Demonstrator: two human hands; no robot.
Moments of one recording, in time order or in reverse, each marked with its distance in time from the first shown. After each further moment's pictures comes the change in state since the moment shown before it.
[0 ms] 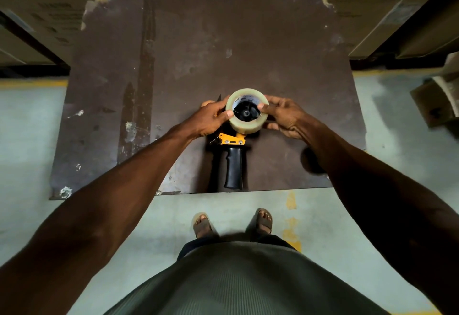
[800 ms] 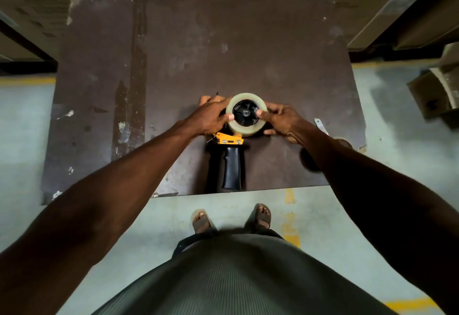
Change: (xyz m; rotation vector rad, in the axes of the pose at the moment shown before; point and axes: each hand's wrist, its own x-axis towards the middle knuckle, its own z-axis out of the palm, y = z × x) left_hand 0.014 0.009 0.006 0.330 0.017 0.078; right_hand 0.010 0.024 -0.003 -0.216 0.107 0.028
